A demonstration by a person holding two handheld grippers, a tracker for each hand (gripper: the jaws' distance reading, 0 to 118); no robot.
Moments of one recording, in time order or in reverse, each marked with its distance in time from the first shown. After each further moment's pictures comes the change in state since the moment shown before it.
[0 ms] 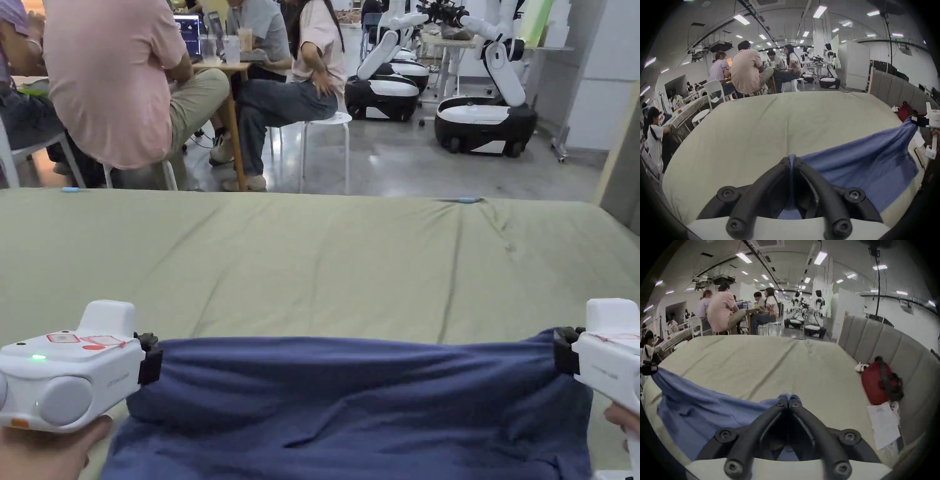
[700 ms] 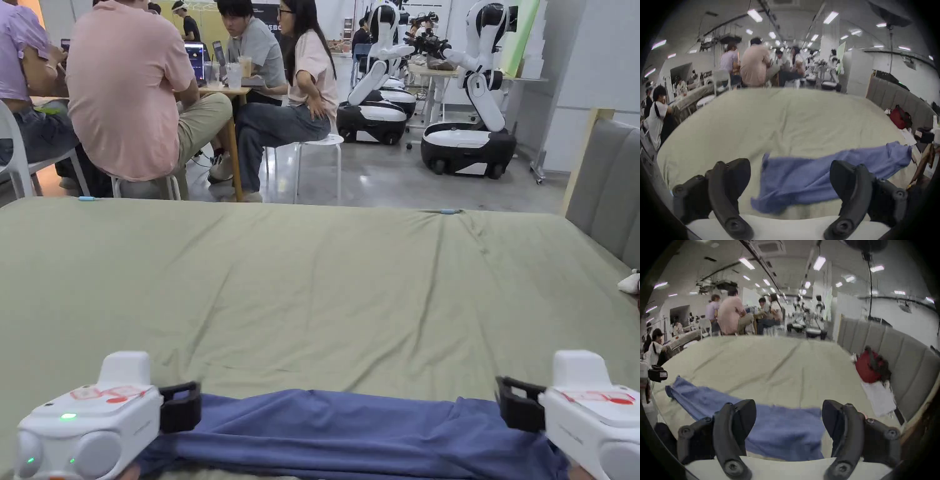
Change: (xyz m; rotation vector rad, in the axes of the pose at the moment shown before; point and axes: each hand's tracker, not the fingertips) left arm 0.024 -0.081 0.076 0.063 -0.019 0.078; right arm -0.069 -0.074 0.122 0.089 0.035 -0.004
